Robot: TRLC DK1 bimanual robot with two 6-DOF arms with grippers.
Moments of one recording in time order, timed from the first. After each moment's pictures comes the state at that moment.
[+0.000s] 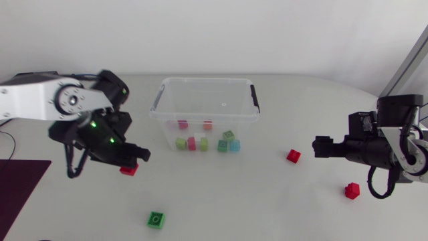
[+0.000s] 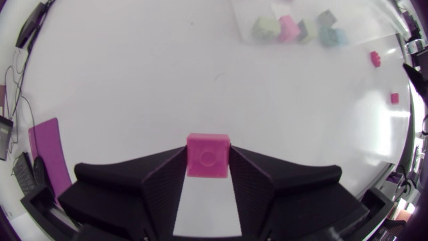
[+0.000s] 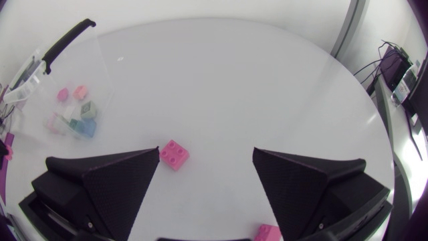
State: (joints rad) left arm -0.31 1.52 1.01 -0.86 -0.04 -0.12; right arm -0.08 1.25 0.55 -0.07 -0.05 -0.01
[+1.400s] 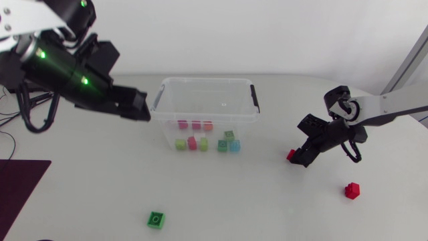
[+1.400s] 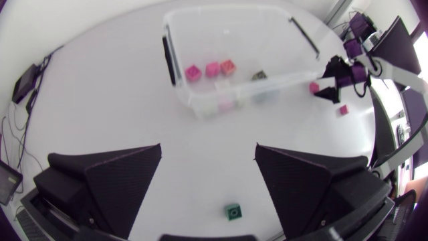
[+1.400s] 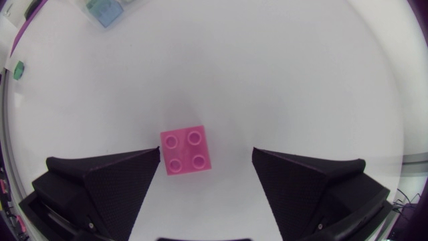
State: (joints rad) left arm -0.34 1.40 1.30 -0.99 0.09 -0.02; right arm -0.07 1.91 1.03 -0.42 -0.23 -0.76
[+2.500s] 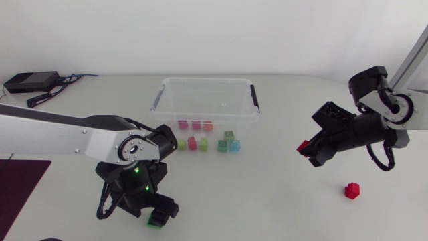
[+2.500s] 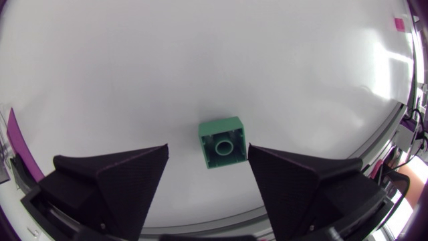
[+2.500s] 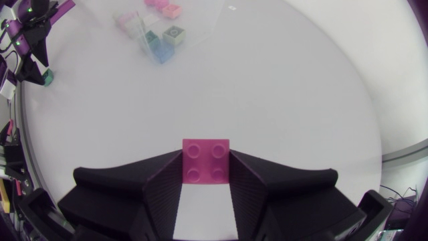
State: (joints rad) left arm -0.61 1.72 0.89 -0.90 0.10 -0.26; right arm 0.00 1.44 0.86 -0.54 -0.26 -0.68
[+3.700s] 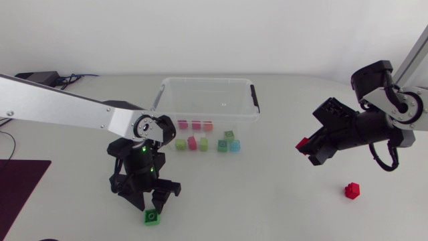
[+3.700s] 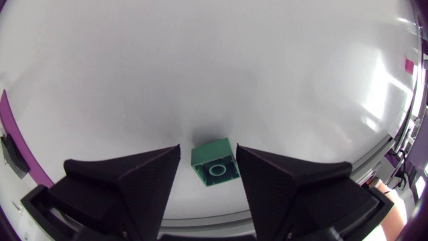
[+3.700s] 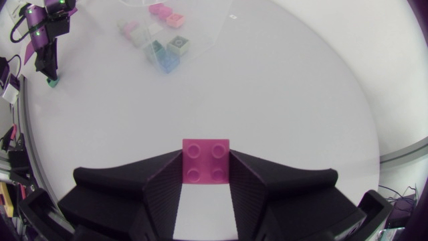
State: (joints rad) left arm -0.51 1.89 1.06 -1.02 0.16 -0.29; right arm 0.03 1.38 0.86 -0.56 -0.26 -0.63
